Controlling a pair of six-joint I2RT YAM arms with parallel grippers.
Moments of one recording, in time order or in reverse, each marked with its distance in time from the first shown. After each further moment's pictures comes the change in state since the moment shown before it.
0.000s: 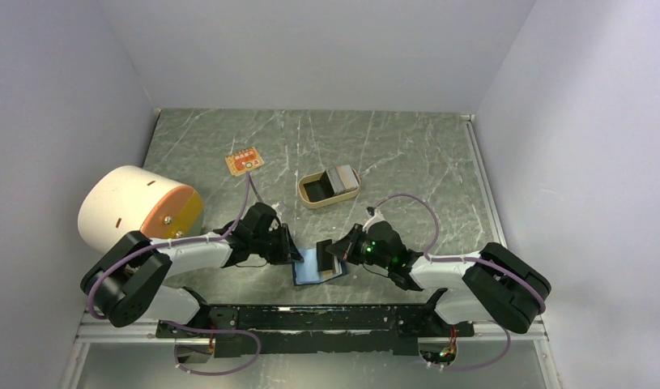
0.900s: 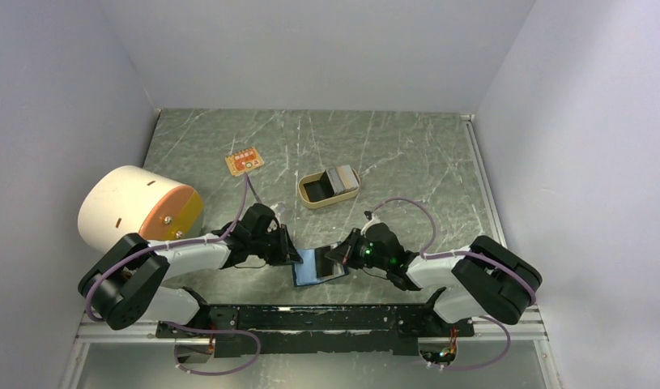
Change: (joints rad) left arm 0.005 -0.018 -0.015 0.001 0.015 -0.008; right arm 0.000 0.070 -0.010 0.028 -0.054 0.047
